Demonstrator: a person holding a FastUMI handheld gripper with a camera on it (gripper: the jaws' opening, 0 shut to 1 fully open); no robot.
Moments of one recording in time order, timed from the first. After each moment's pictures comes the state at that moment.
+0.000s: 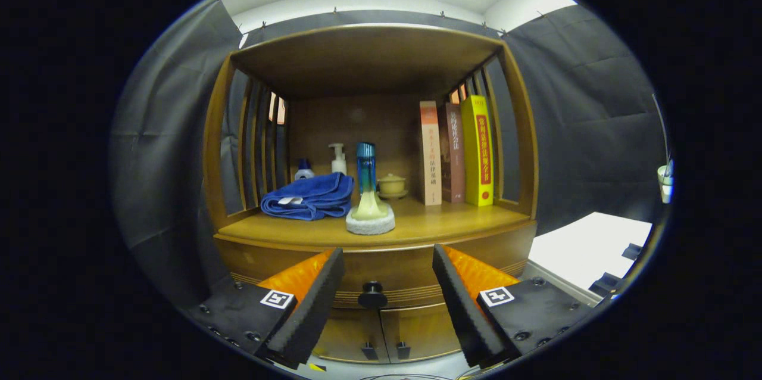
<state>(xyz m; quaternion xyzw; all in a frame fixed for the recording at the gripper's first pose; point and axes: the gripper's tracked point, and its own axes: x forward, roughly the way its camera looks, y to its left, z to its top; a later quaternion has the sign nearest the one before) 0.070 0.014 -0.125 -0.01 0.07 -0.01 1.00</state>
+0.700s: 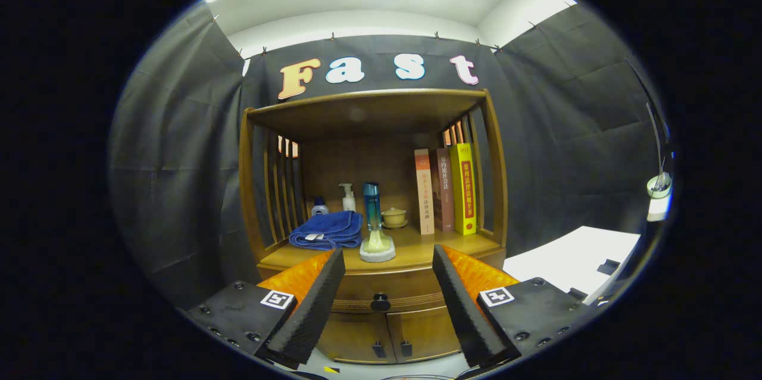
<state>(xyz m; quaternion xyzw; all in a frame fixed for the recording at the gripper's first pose) 0.005 0.003 -0.006 0.02 0.03 -0.01 1.00</state>
